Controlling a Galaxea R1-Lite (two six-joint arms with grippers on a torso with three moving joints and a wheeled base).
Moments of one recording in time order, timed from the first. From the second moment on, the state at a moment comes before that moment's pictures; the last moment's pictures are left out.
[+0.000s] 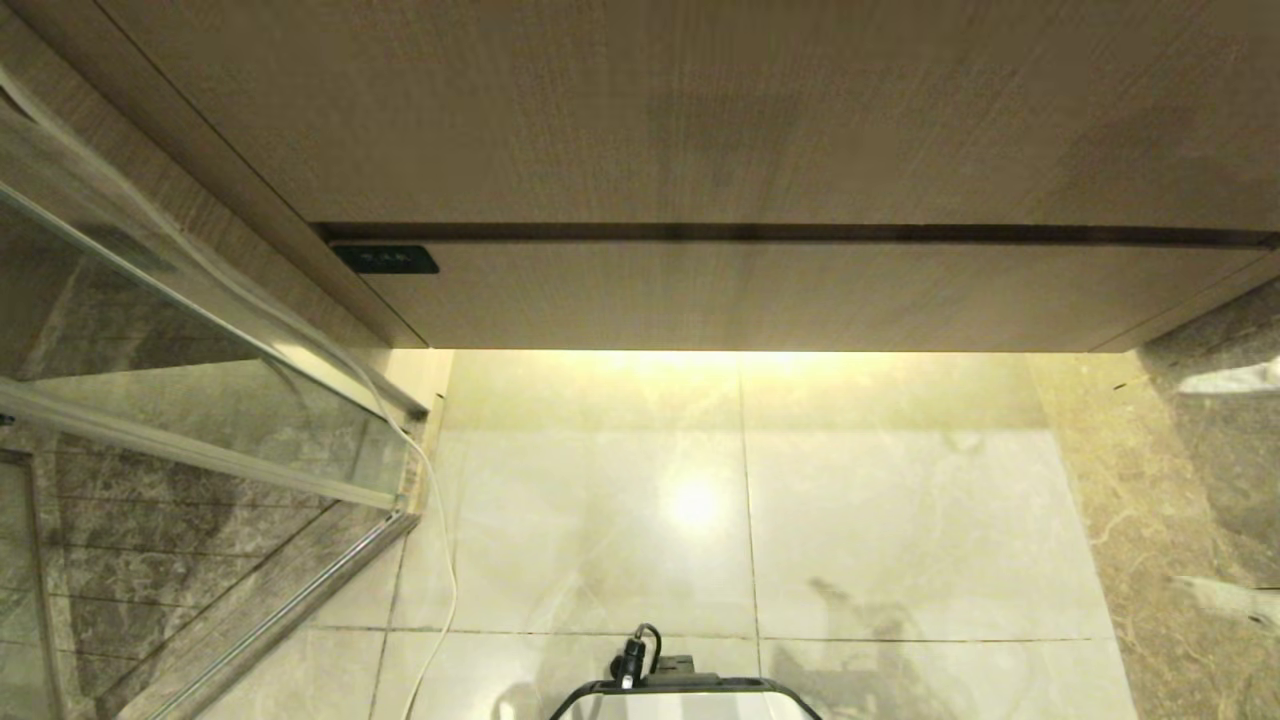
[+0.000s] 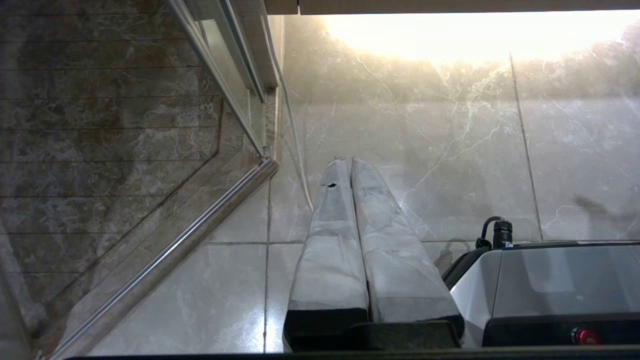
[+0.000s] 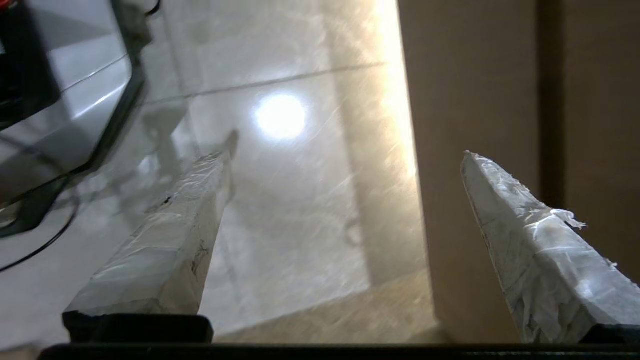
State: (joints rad) left arm 0.00 0.00 0.00 0.00 0.00 0.00; right arm 0.37 1.00 -1.00 0.48 0.15 -1.15
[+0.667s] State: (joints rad) left arm 0.00 0.00 0.00 0.00 0.00 0.00; right arm 0.38 1.35 -0.96 -0.13 0.16 -1.19
